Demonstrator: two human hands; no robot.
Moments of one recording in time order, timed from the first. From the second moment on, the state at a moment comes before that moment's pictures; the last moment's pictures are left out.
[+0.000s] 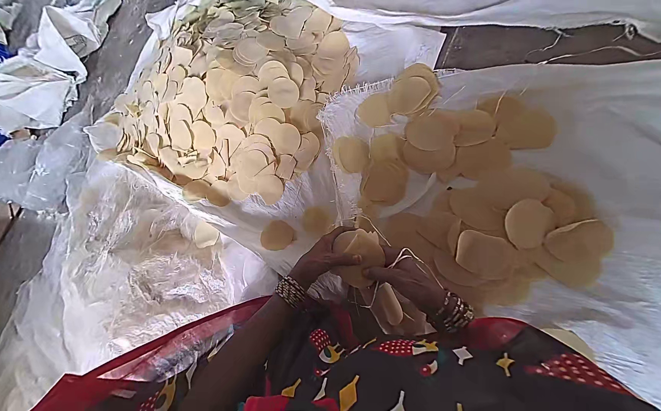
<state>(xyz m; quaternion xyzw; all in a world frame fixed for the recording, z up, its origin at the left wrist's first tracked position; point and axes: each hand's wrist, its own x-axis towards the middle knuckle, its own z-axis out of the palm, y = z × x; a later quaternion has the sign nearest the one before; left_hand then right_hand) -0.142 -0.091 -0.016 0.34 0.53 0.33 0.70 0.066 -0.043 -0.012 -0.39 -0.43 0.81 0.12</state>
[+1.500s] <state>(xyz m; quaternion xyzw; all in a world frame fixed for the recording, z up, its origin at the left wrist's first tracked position) -0.040 0.092 0.042 0.30 0.70 0.45 0.46 0.348 -0.134 -0.013 -0.77 -0.36 0.25 0.47</state>
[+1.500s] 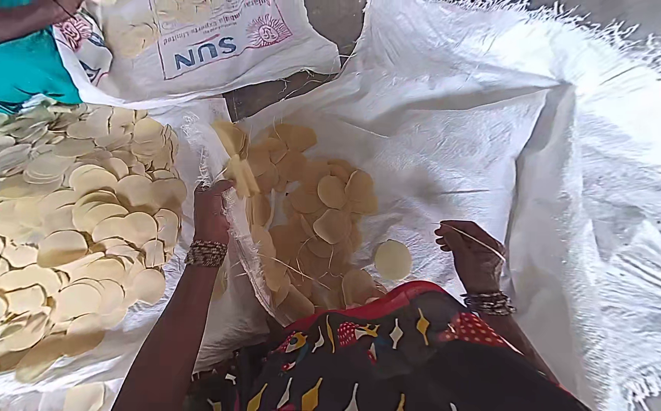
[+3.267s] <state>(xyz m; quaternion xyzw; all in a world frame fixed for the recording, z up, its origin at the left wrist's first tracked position) 0.008 -0.014 0.121 0.93 0.27 -0.12 0.24 0.477 -0.184 -0.015 -0.92 -0.10 0.17 0.33</state>
